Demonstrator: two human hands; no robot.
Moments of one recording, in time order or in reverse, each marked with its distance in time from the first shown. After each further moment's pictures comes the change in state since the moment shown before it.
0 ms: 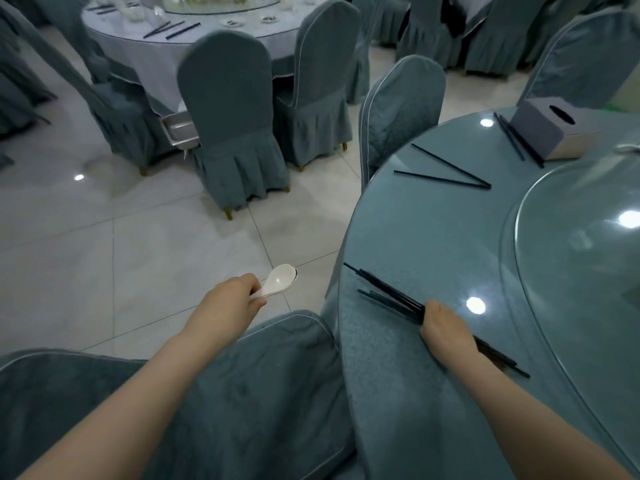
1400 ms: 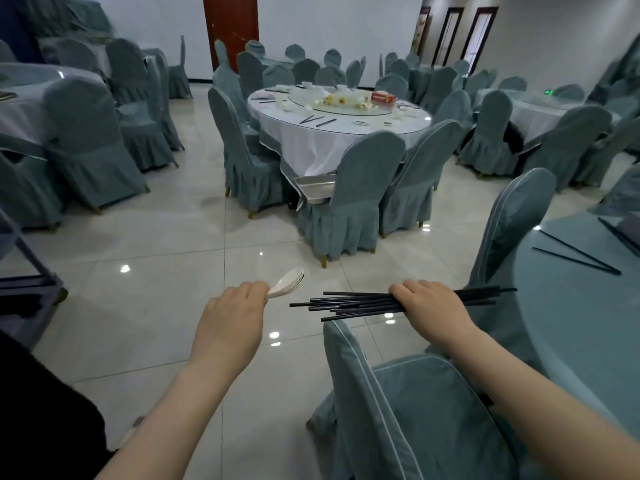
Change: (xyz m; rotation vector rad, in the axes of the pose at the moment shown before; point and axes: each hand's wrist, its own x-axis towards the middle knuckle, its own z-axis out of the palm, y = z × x) left_hand -0.242 -0.415 -0.197 0.161 0.531 0.047; right_hand -0.227 -0.500 -0.112 -0.281 0.648 -0.769
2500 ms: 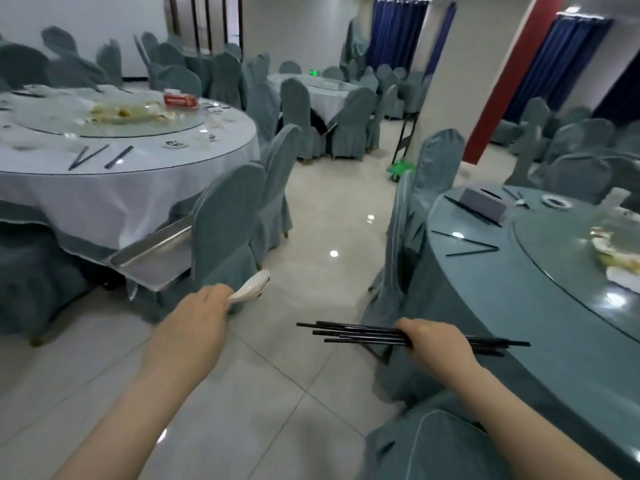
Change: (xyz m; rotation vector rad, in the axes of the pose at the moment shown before) left_hand 0.545 -0.072 0.190 -0.333 -0.208 0.478; right_hand 0.256 0.142 0.127 0.005 -0.472 0.867
